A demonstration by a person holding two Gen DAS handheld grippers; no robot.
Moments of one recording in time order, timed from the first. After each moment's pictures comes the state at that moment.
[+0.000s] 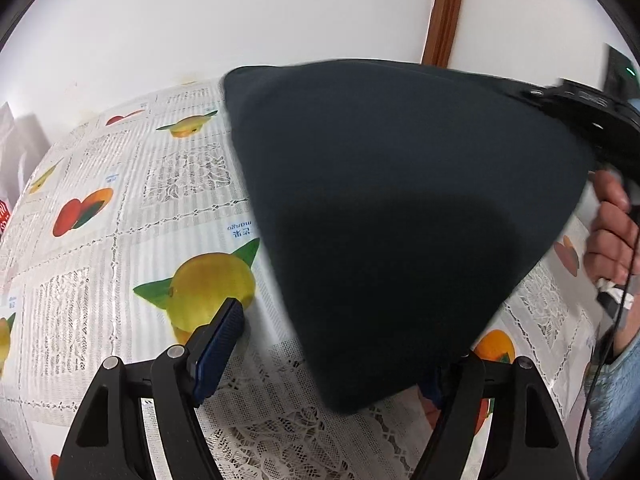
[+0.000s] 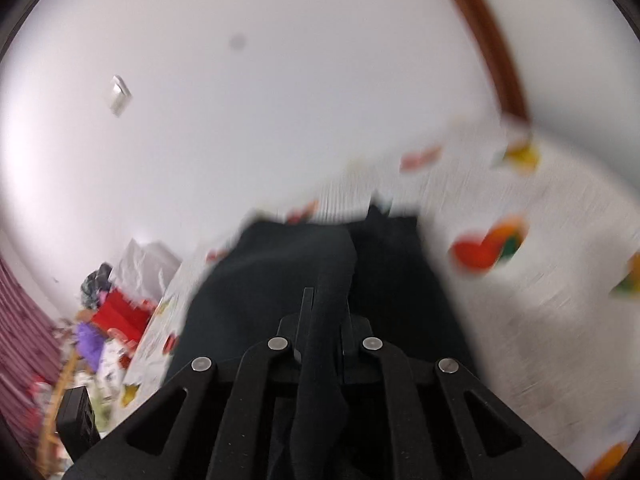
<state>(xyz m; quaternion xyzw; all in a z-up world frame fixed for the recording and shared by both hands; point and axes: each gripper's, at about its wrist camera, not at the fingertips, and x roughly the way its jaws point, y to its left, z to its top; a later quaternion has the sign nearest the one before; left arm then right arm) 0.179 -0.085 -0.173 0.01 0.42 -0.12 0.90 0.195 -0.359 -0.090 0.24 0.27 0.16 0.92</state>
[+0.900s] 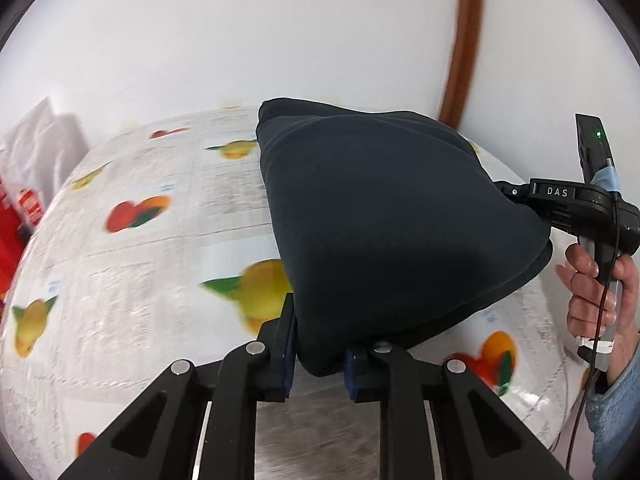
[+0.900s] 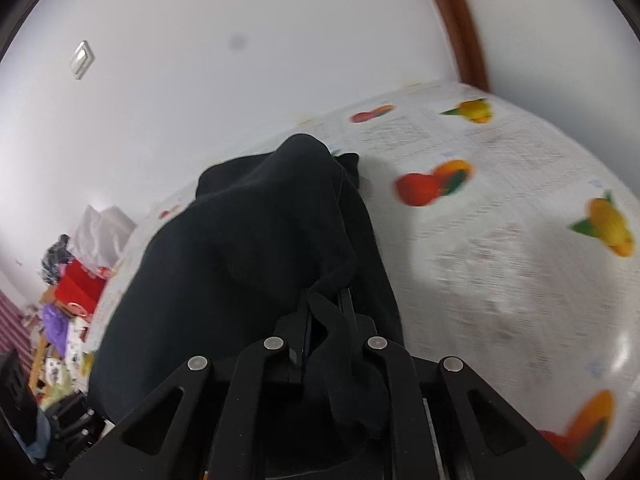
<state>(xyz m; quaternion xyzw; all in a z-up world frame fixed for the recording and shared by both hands) 0.126 -0.046 -0.147 -0.01 0.37 -0.07 0.93 0.201 -0.331 -0.141 0.21 0.38 0.14 0.89</state>
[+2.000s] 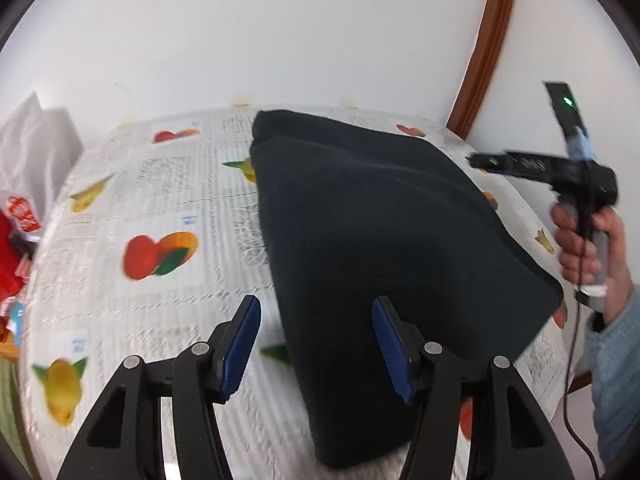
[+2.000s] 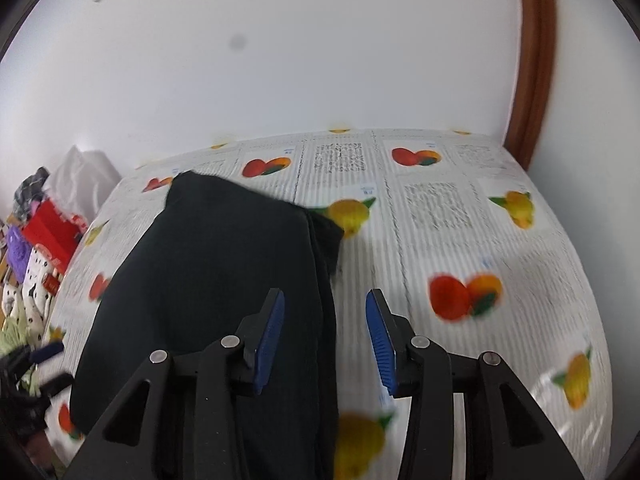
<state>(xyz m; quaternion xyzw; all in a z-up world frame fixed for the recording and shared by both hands) 0.197 -0.007 -0.108 -0.03 0.42 -0.10 0.90 0.298 -0.283 -0.074 0.05 0.43 0.14 0.89</state>
